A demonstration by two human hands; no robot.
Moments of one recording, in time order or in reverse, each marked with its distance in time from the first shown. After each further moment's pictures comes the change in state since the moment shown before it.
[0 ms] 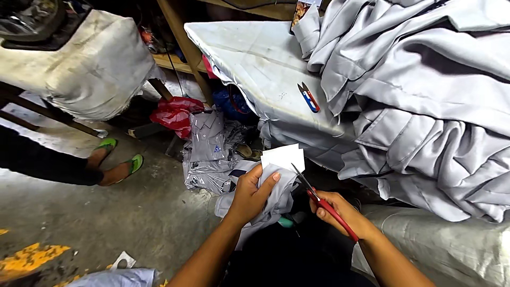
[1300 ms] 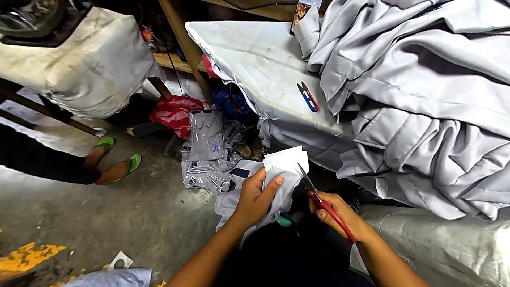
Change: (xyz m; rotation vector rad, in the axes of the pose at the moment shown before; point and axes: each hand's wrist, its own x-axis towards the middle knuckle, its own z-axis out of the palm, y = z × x) left_hand -0.010 -0.003 0.012 -0.076 -0.010 0.068; right_hand -0.007 0.000 0.008 0.010 0.055 -0.070
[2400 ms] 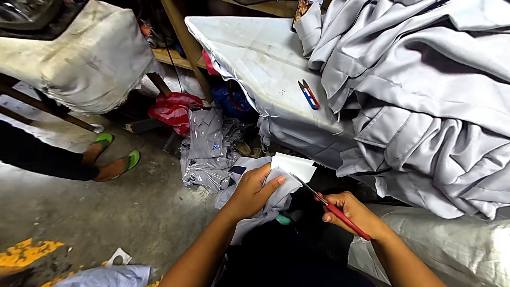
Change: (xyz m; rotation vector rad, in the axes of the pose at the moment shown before) left_hand 0.014 0.006 -0.022 0.268 -0.258 -0.026; right_hand -0.012 0.002 -0.028 -0.103 -0.077 0.052
